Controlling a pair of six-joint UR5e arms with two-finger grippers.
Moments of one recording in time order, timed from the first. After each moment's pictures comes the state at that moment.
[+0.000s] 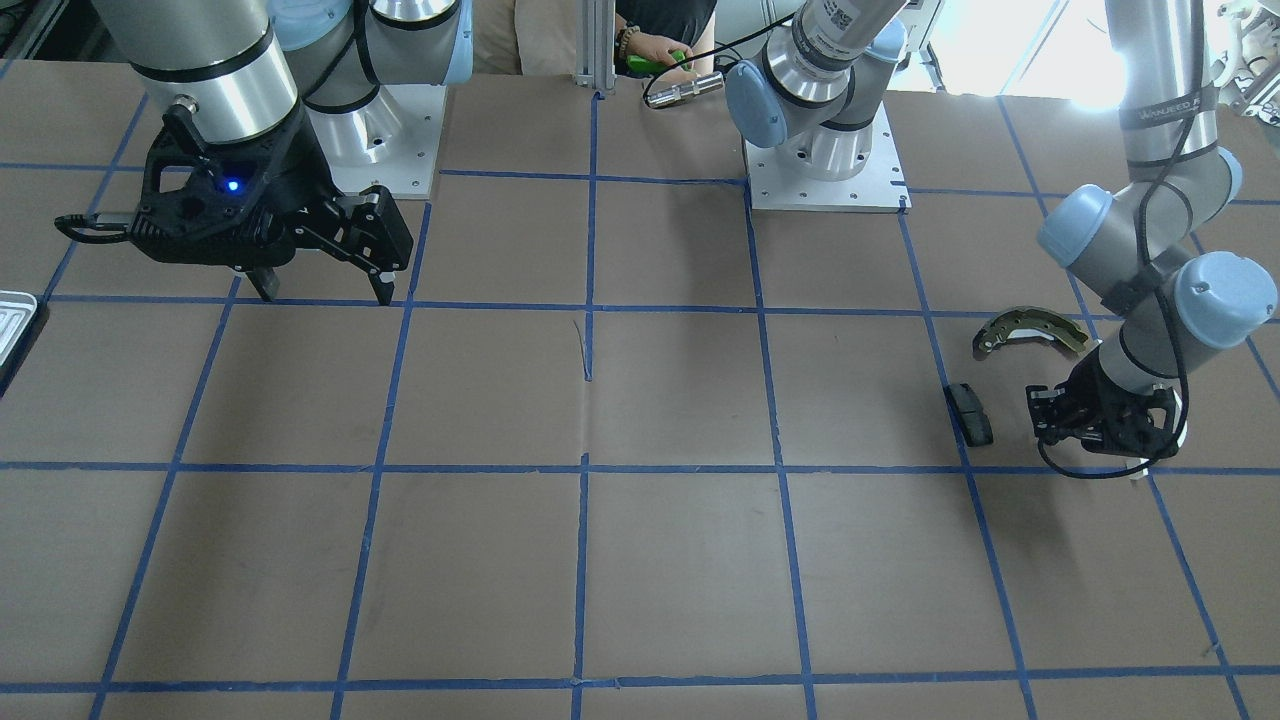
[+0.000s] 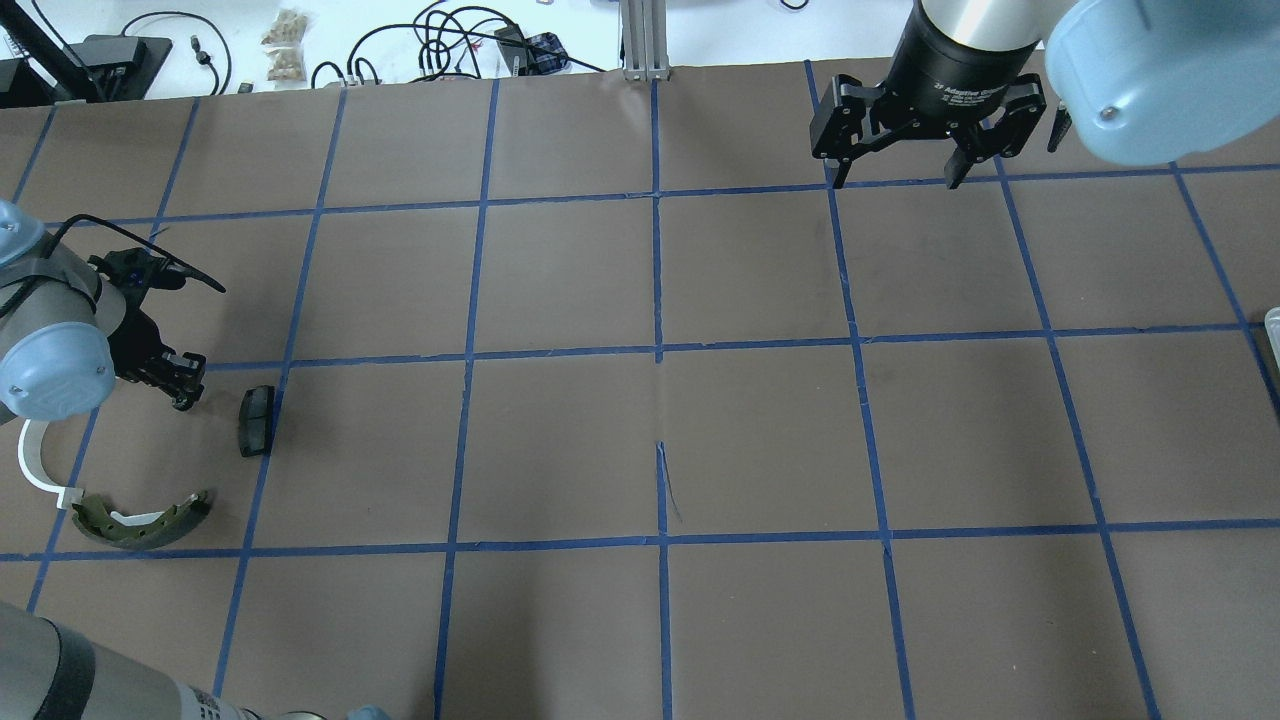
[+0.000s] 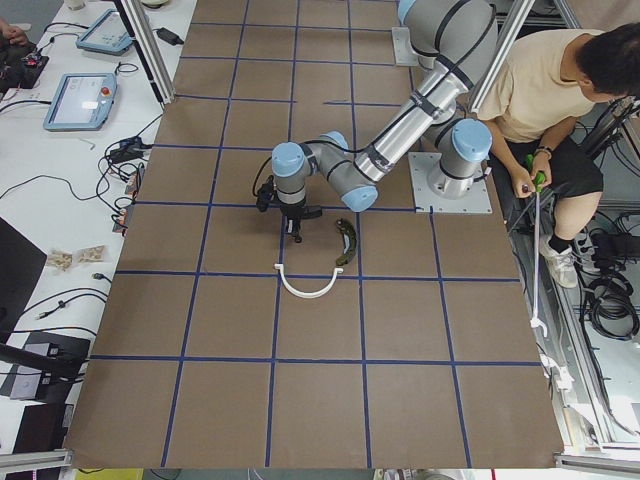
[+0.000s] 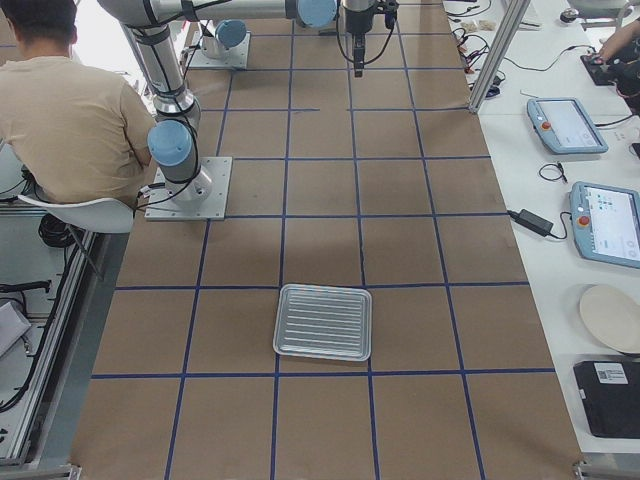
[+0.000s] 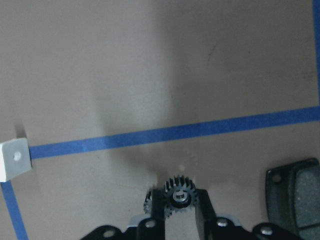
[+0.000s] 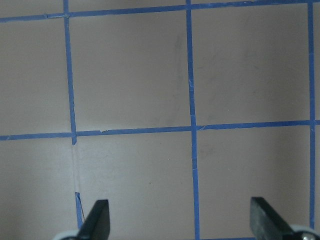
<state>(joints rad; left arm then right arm) -0.98 -1.94 -1.96 -0.79 1.66 0.74 1.63 -1.51 1.51 -1.67 -1.55 0.10</state>
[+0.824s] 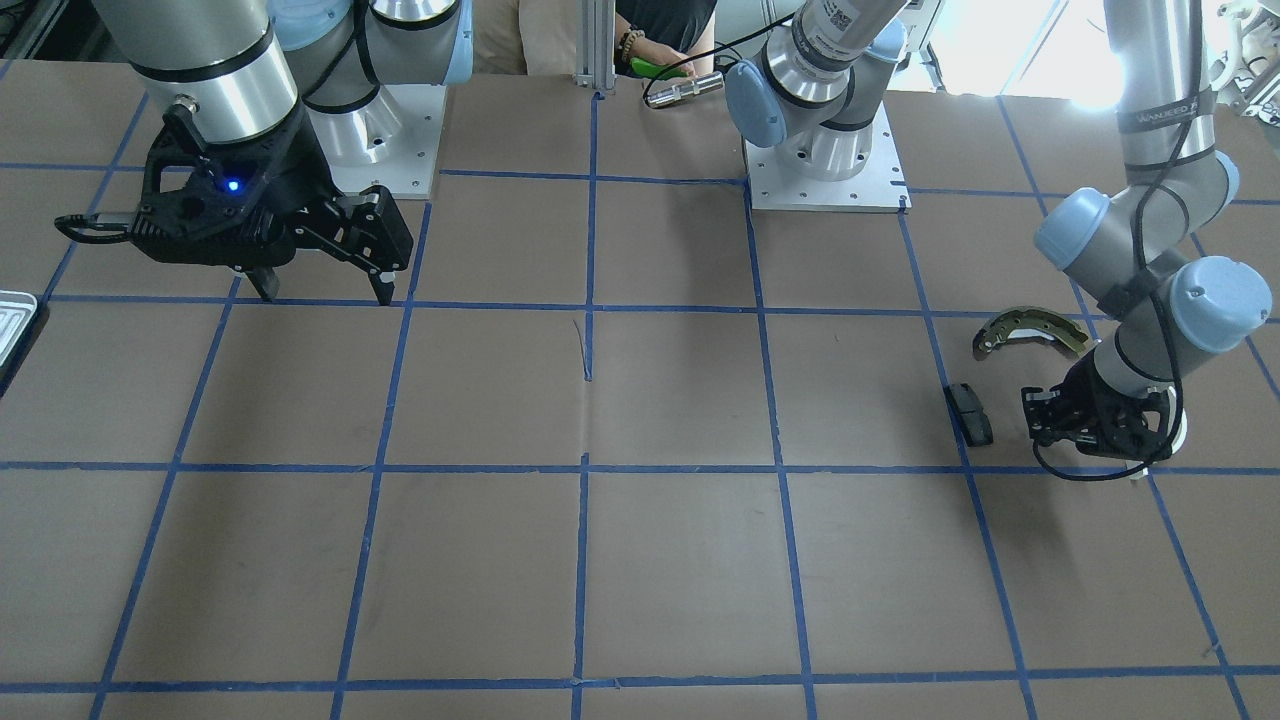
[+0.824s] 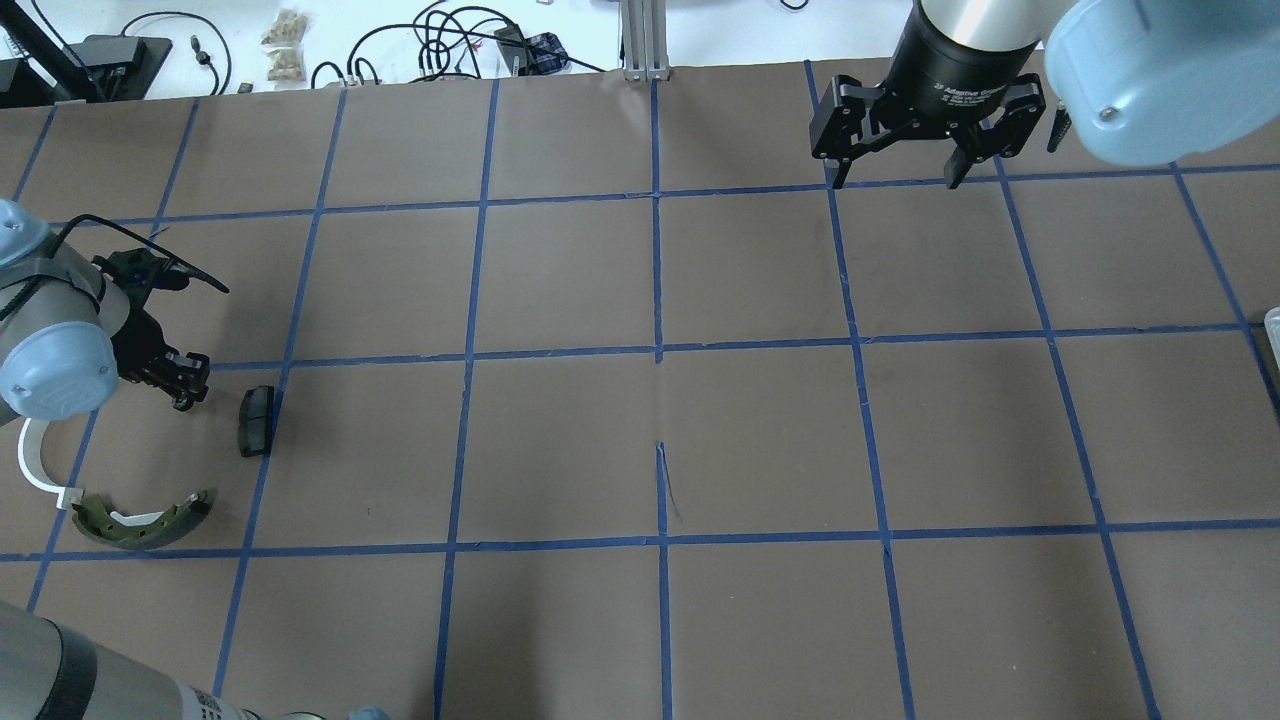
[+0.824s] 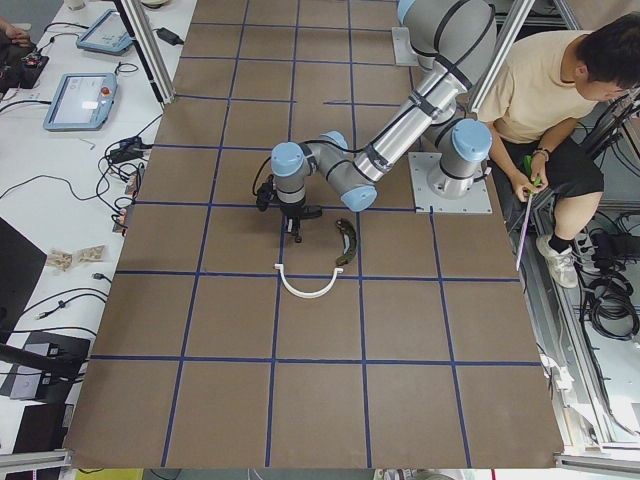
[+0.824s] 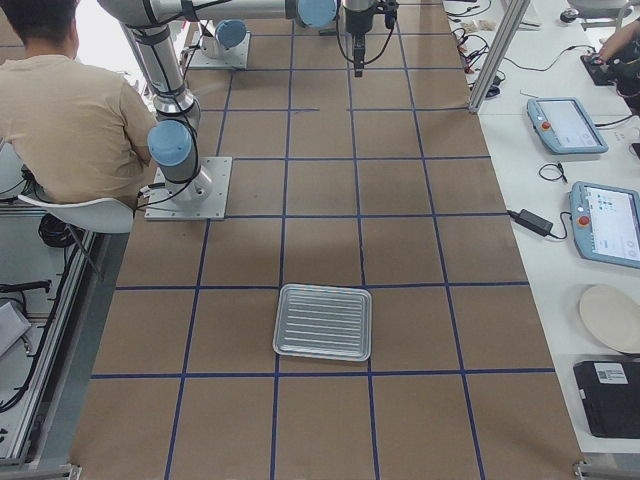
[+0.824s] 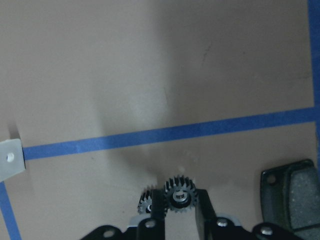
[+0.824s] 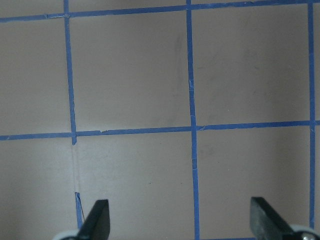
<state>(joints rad) -0.99 -1.94 -1.96 -0.79 1.66 0.74 1.63 -1.51 1.51 -1.67 -1.55 0.10</state>
